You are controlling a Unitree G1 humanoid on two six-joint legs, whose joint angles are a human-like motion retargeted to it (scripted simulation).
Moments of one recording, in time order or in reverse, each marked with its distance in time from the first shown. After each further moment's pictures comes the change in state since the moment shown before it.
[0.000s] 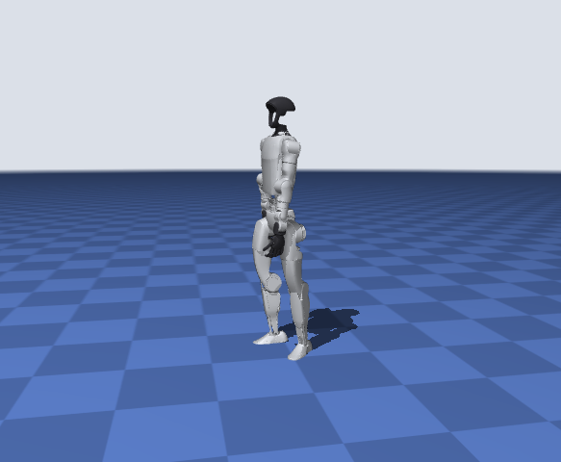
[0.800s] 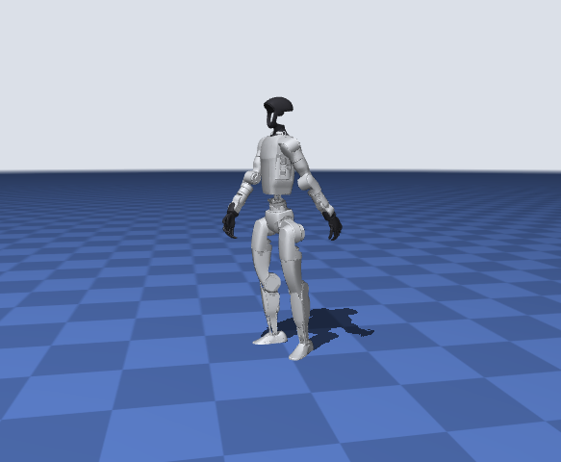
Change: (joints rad) left arm 0.649 0.073 0.255 0.133 0.159 0.011 -0.010; right arm -0.453 0.193 0.159 -0.363 0.207 -0.013 0.214; waist -0.014 0.032 0.017; left_leg 0.033 0.012 0.006 -0.007 -0.008 -0.012; right_leg 0.012 0.011 0.008 0.001 0.000 -0.004
